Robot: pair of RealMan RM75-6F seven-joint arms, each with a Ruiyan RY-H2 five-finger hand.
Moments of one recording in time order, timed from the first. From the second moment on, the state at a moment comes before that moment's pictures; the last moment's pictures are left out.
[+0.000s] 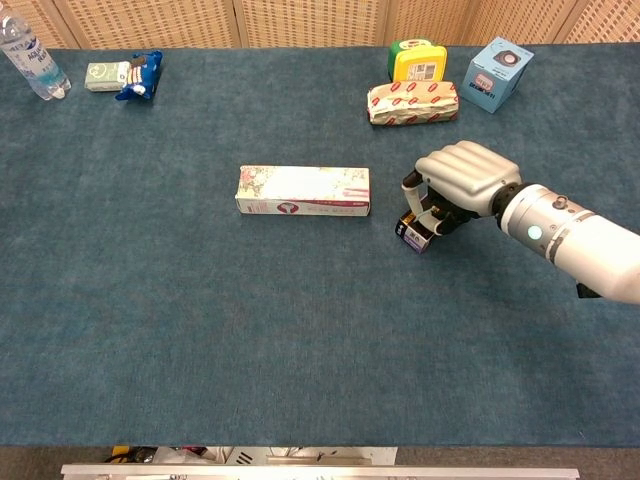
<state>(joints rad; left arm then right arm) 0.01 -1.19 -0.01 -1.50 1.49 1.52 -0.21 0.67 -1.54 0.07 -1.54 -1.12 0.90 -0.56</state>
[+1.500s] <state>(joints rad) 0.04 -1.19 -0.01 -1.49 1.48 1.53 -0.23 0.90 -1.67 0.35 -1.42 -0.81 0.56 0.23</state>
